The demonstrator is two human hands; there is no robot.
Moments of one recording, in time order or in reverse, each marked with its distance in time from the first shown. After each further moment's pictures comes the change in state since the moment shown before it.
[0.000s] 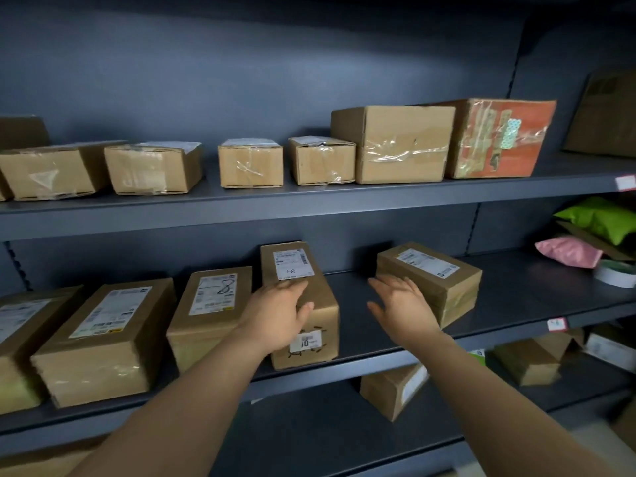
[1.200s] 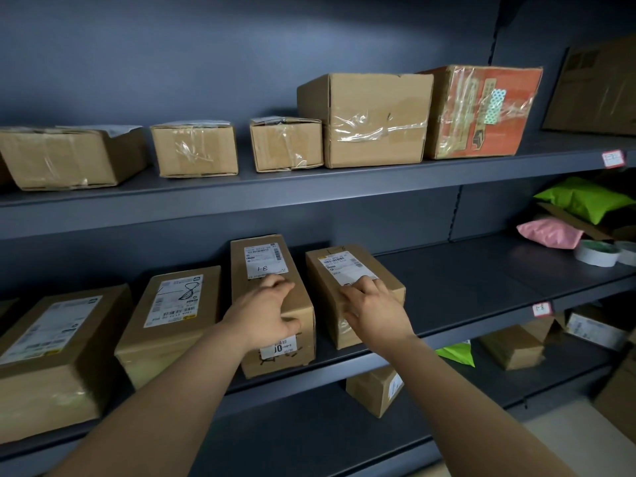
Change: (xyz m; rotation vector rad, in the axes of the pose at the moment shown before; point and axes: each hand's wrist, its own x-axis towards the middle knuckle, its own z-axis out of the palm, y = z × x) left_hand 0.036 -0.002 0.025 -0.060 -0.225 -0.011; right_hand 0.007 0.006 0.036 0.005 -0.025 -0.004
